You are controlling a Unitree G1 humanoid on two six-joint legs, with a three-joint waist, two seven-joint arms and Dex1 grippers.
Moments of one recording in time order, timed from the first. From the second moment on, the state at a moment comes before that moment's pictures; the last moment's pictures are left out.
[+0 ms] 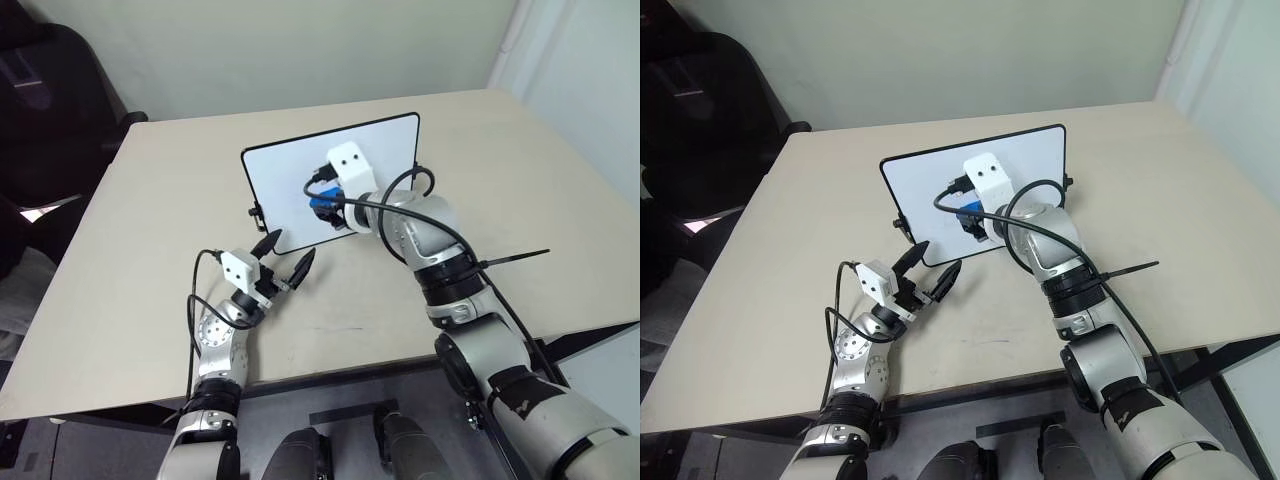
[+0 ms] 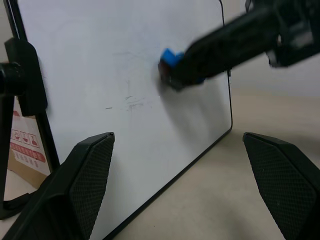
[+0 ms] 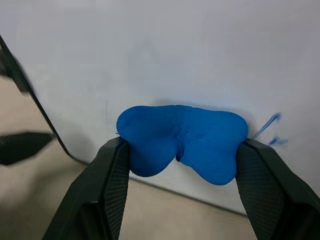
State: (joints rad) left arm -0.39 0.14 0.16 0.57 -0.31 -0.48 -0.79; right arm -1.07 -0.05 0.18 0.32 0.10 1.03 0.28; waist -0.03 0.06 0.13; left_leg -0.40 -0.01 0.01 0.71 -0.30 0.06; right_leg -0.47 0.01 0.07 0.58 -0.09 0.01
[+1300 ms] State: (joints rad) left arm -0.41 0.14 0.16 0.60 -0.32 -0.48 -0.80; right arm -1.21 -0.10 0.09 0.40 0.09 1.04 0.28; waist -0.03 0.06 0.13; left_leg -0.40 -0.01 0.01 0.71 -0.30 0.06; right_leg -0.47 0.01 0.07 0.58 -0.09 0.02
